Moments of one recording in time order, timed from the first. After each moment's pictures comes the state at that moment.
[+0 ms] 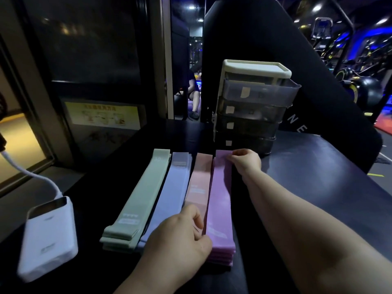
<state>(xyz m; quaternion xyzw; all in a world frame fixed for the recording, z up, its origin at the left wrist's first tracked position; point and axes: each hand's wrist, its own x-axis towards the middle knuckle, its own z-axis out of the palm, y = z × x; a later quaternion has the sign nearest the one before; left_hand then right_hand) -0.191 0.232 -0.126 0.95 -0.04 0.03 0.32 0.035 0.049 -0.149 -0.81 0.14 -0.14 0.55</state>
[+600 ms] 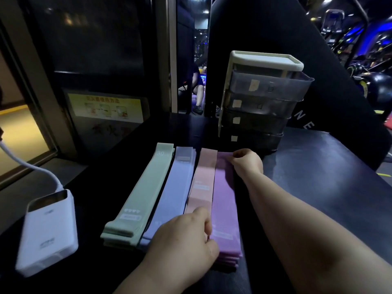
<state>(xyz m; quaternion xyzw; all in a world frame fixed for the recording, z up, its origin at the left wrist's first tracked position) -0.183 0.231 -0.128 0.96 -0.09 0.01 0.25 0.043 0.055 -0.170 -0.87 0.15 -0.12 0.45</state>
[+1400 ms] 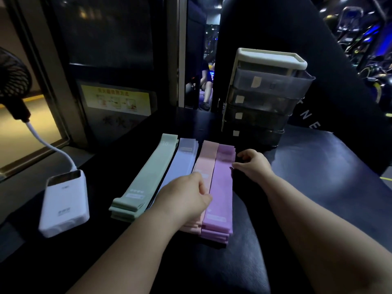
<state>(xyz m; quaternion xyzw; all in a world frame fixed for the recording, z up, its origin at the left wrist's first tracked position) -0.151 0.224 -0.118 0.97 0.00 -0.01 0.23 0.011 0.023 -0.171 -0.93 0.01 -0.09 0.36</state>
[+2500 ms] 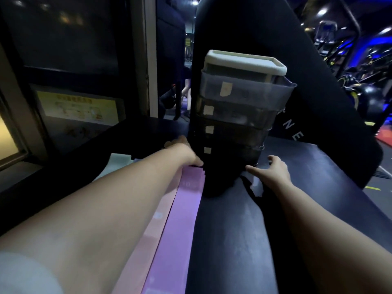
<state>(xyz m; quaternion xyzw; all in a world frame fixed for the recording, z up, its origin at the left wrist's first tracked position) 0.095 0.151 -0.105 0.97 0.10 -0.03 0.22 0.094 -0.098 -0.165 -0.90 0.14 -0.12 0.39</state>
